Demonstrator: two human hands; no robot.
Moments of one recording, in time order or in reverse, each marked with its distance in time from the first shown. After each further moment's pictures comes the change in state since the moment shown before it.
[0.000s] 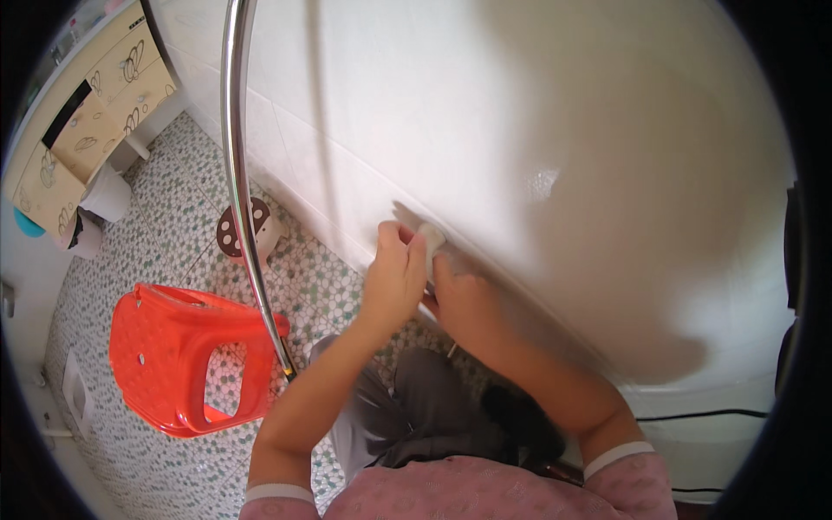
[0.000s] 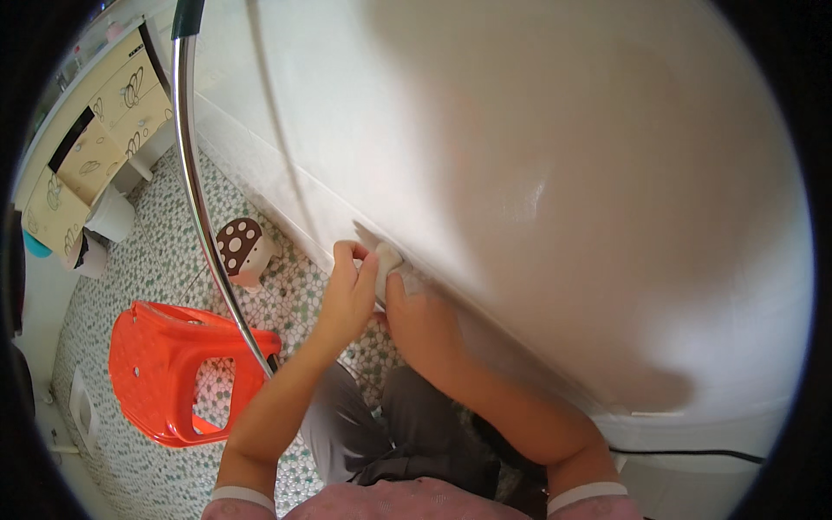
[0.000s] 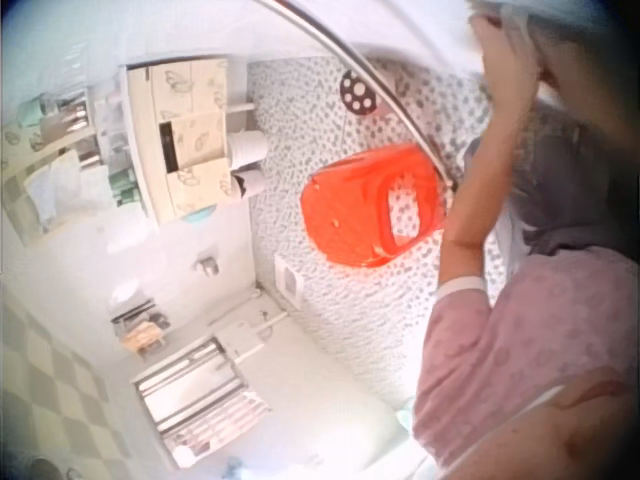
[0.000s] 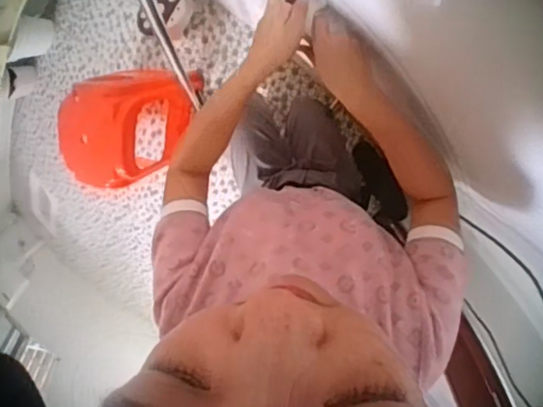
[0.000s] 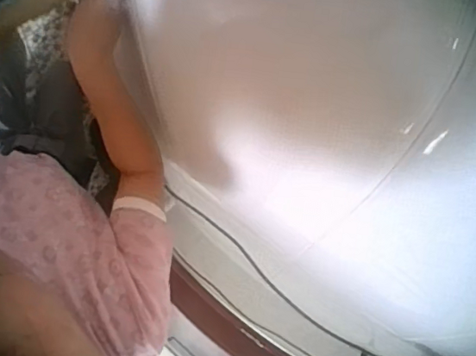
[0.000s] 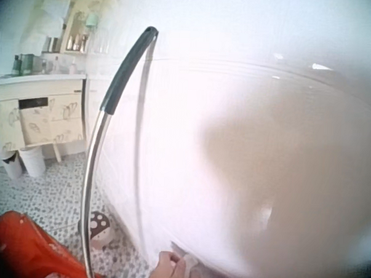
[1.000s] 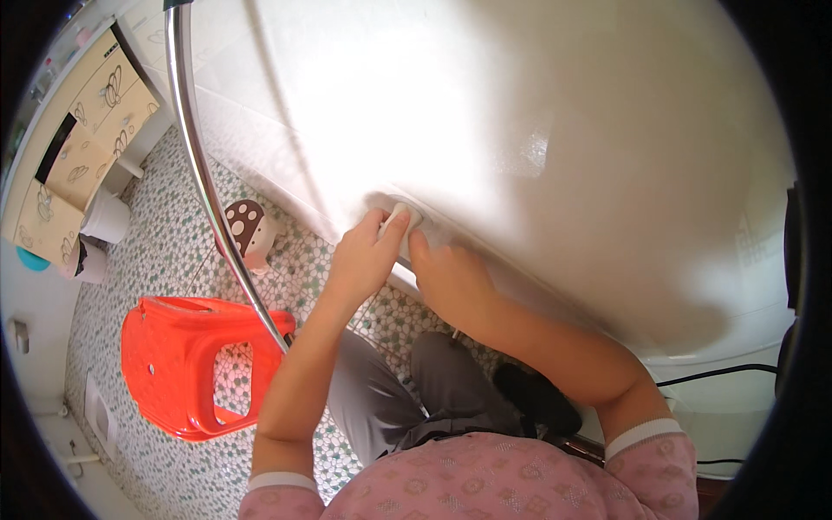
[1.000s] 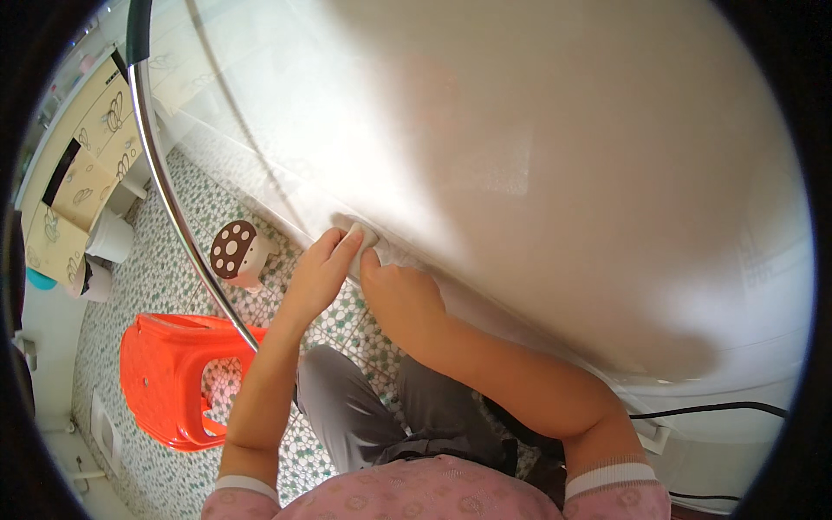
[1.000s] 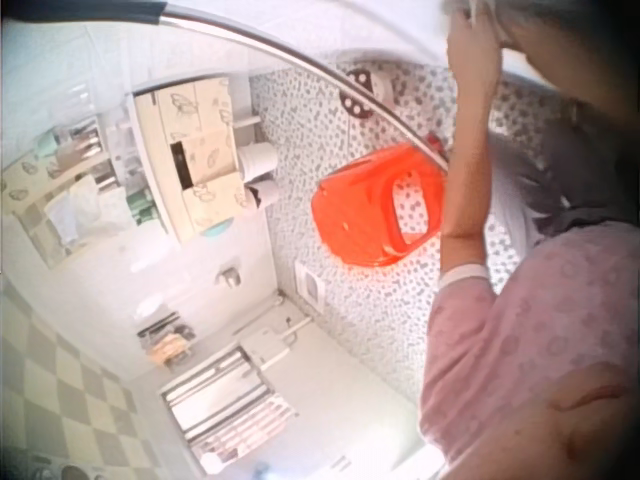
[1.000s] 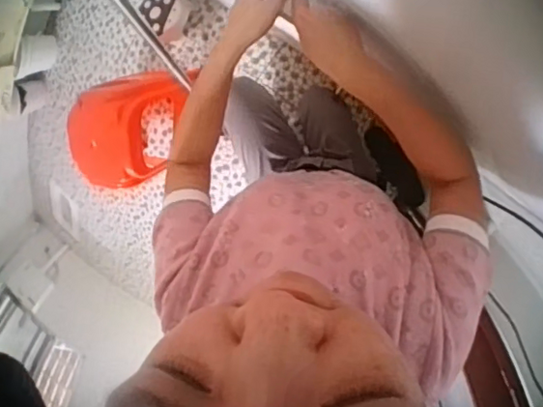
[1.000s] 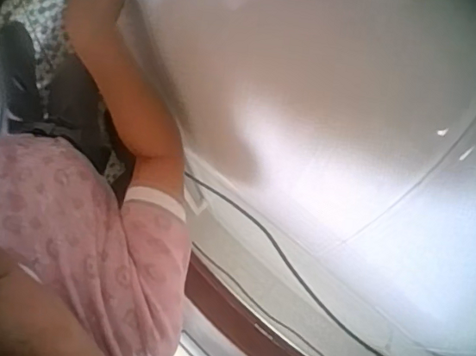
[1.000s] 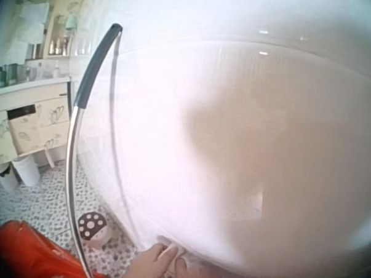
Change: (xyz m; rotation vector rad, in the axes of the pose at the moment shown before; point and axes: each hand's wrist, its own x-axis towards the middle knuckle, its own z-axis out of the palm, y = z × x) left_hand 0.013 0.021 -0.017 0.287 -0.192 -0.127; right_hand 0.004 0.004 -0.006 -0.015 -0.129 0.034
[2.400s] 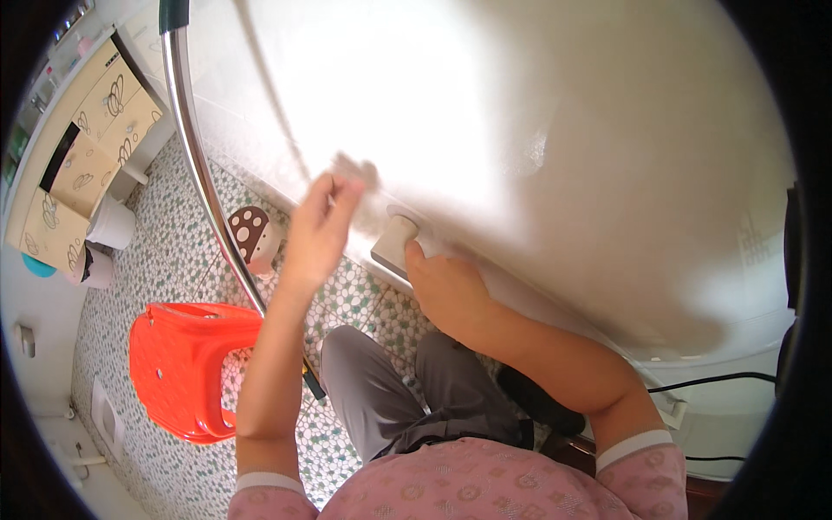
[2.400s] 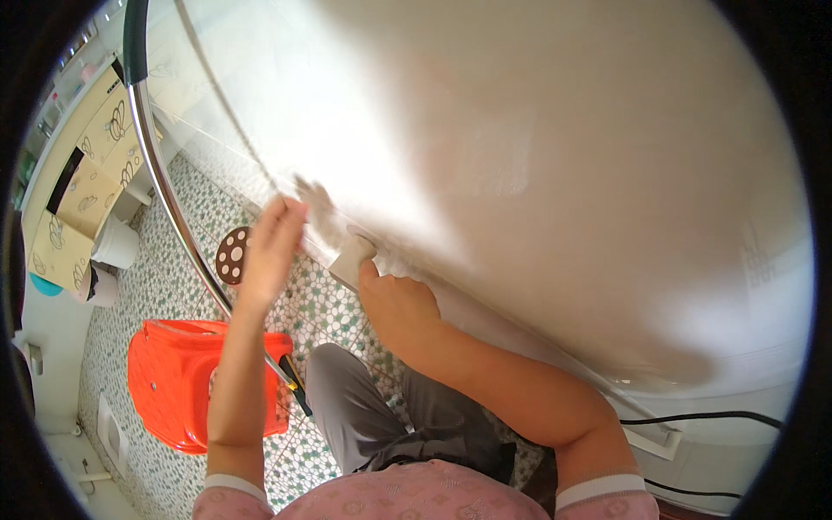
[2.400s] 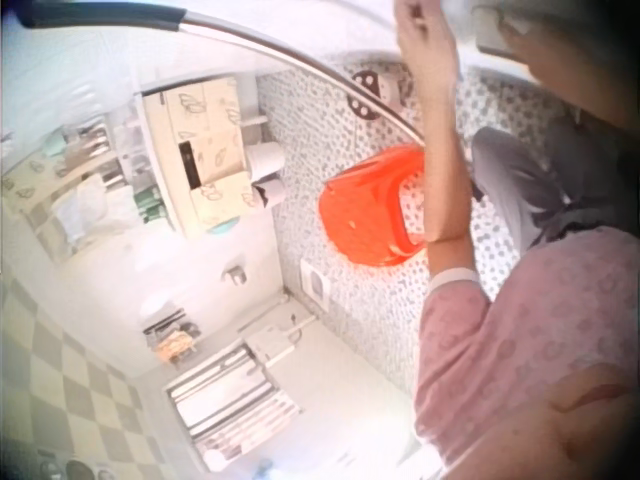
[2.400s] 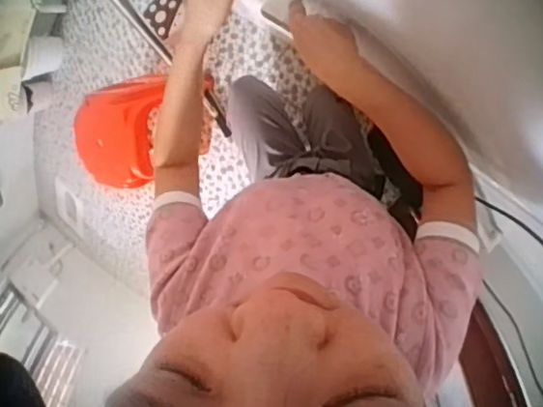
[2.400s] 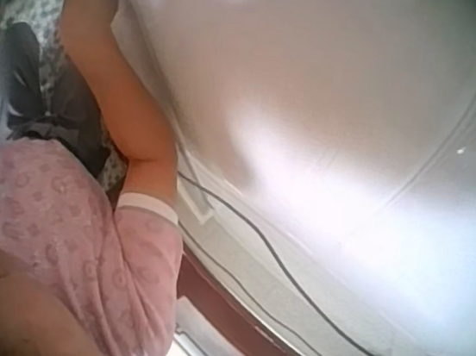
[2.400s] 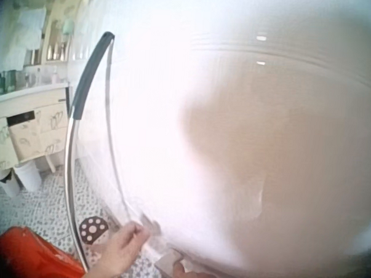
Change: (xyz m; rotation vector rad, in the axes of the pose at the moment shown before) left_hand 0.008 0.020 -0.050 -0.183 0.135 0.286; right_hand 0.002 -0.007 -0.003 -0.057 -0.070 0.025
